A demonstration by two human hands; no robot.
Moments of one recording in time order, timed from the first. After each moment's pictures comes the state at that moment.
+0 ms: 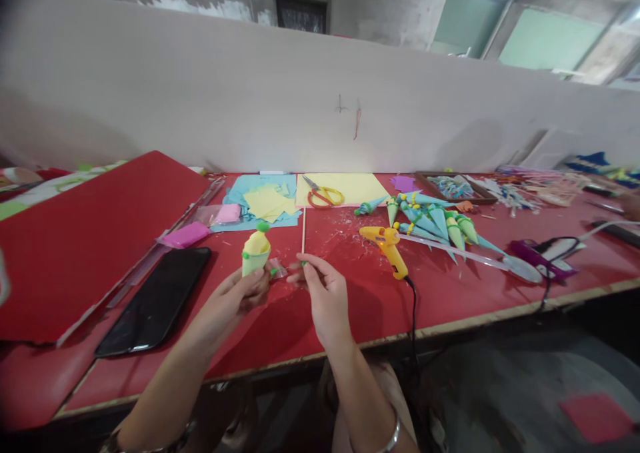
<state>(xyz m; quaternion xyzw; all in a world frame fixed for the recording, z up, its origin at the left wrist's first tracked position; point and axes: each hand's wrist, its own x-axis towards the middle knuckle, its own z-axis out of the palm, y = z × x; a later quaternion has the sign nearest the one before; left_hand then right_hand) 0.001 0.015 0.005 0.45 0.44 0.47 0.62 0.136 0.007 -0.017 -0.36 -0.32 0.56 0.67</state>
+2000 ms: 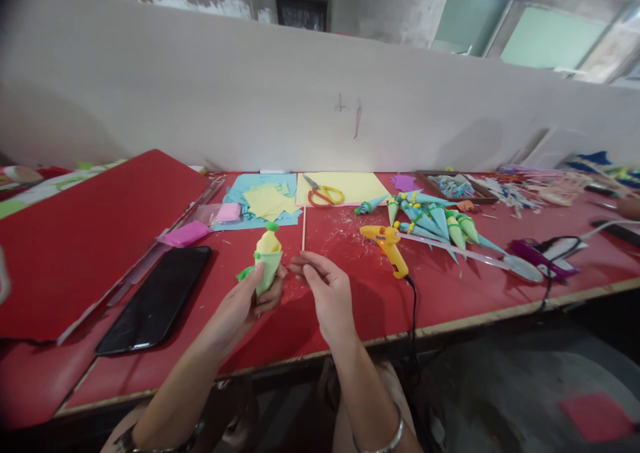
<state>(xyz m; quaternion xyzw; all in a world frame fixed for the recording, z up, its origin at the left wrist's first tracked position) 0.015 0.009 0.005 0.45 0.36 0.45 0.68 0.140 0.008 -0.014 -0.36 -0.32 0.57 0.67</state>
